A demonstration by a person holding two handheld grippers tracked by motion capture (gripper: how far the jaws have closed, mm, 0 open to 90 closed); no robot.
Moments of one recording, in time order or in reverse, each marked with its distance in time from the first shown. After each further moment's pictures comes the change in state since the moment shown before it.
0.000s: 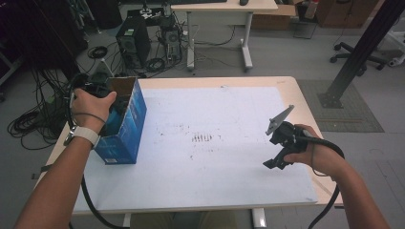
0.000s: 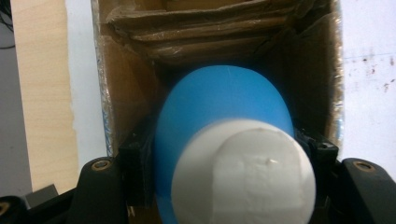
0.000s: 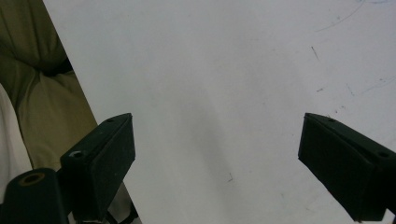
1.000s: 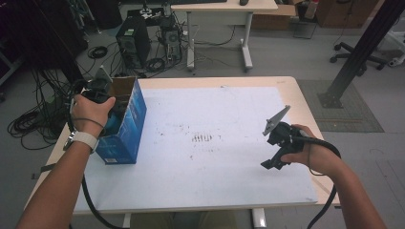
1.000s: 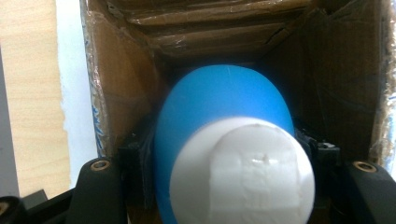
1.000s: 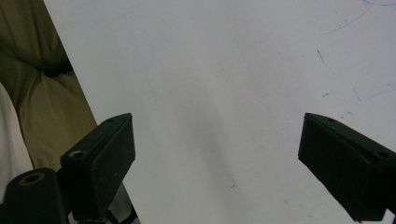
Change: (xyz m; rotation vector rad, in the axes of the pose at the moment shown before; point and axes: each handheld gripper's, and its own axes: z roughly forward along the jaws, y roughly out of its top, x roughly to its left) left arm 0.009 -0.005 0.014 0.007 -0.027 -0.005; right arm 0.000 0.005 0.005 0.008 0.010 -0.007
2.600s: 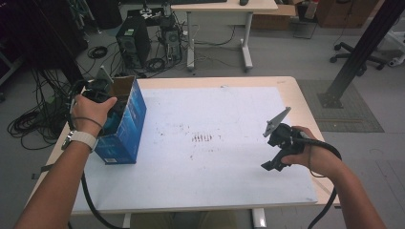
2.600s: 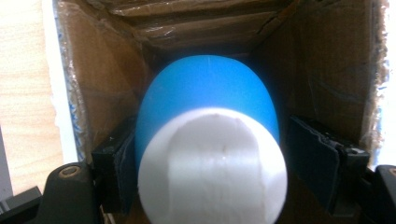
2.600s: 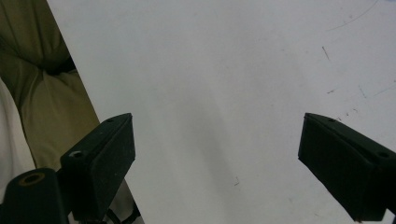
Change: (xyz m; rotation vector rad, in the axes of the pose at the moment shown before) left arm 0.002 0.001 -0.001 0.036 -0.033 0.000; right arm 0.003 -0.003 0.001 0.000 0.005 0.002
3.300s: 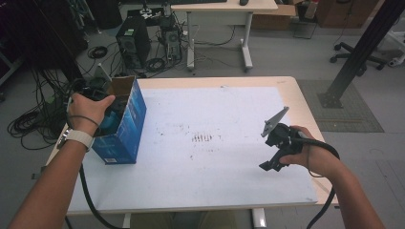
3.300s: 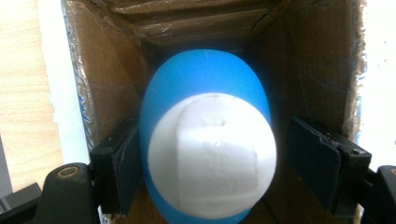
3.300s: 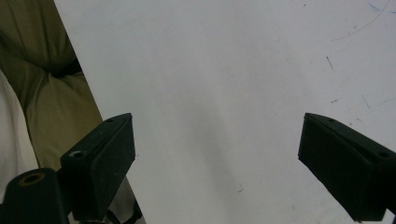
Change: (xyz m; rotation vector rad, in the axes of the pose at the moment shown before) left arm 0.000 0.001 -0.008 0.018 -0.021 0.019; right arm 0.003 0.006 -0.001 -0.009 0.010 -0.015
